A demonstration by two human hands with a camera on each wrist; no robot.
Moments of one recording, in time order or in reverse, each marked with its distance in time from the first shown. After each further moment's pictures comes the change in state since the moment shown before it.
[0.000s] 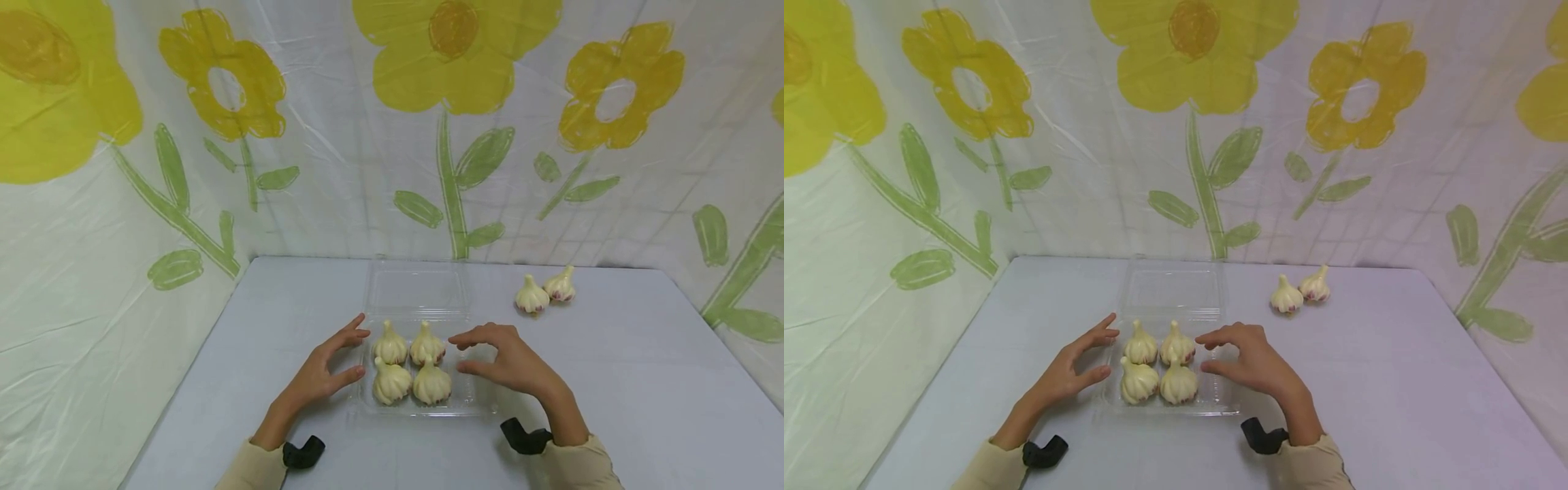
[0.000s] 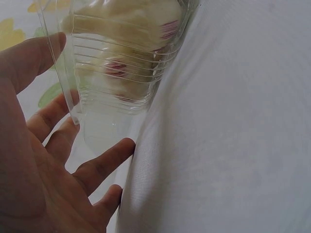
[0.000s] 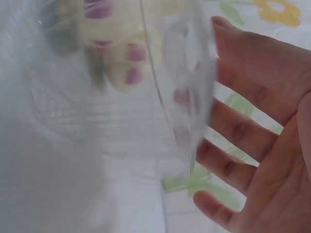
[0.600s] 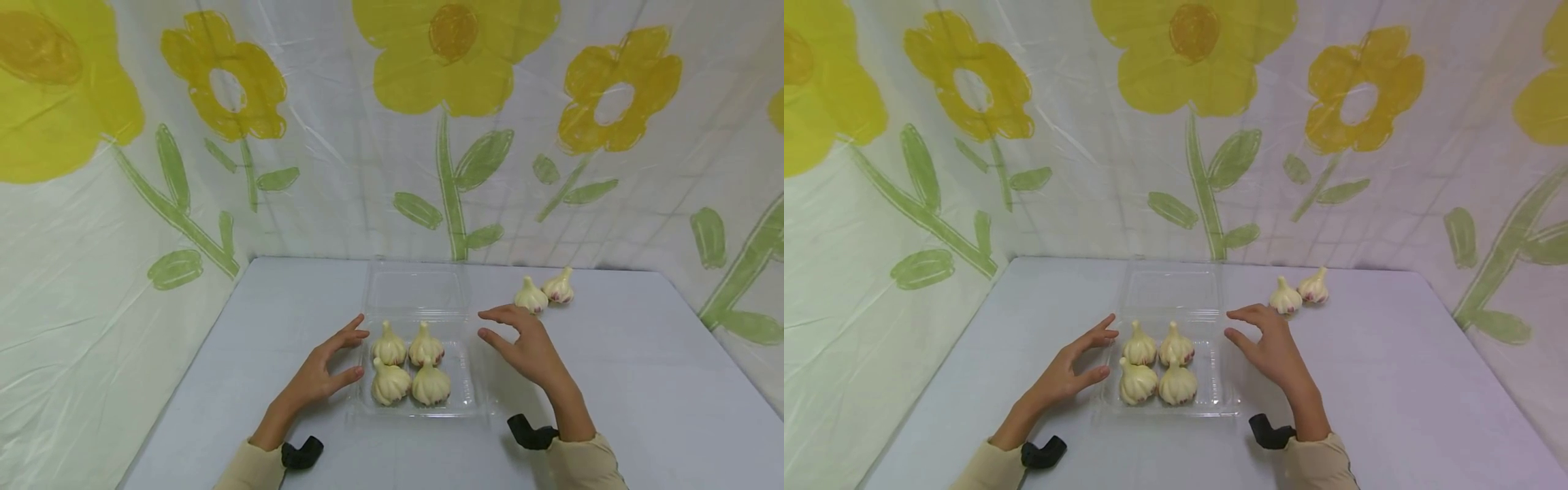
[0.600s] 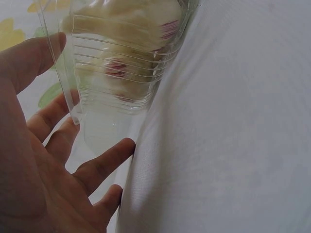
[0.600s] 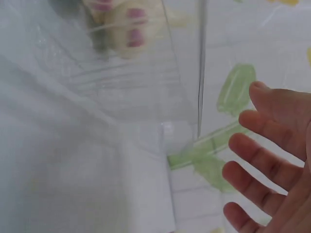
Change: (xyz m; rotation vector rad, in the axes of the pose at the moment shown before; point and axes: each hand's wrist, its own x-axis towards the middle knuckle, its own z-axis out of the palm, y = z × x) left_hand -0.001 -0.003 0.001 0.012 0.015 0.005; right_hand -0.003 0.014 -0.010 -0.080 0.318 0.152
